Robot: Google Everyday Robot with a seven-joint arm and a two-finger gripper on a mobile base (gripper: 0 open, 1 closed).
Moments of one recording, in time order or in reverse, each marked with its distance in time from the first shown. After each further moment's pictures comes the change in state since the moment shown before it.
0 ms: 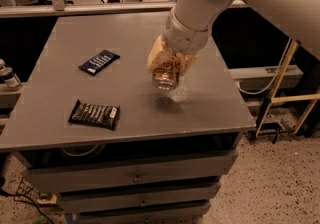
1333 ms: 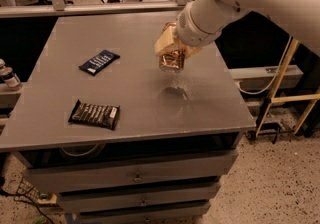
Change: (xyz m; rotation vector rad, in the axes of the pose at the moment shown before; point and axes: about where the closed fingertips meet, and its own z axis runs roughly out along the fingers) arm 0.060 0.023 -0.003 0.076 0.289 -0.116
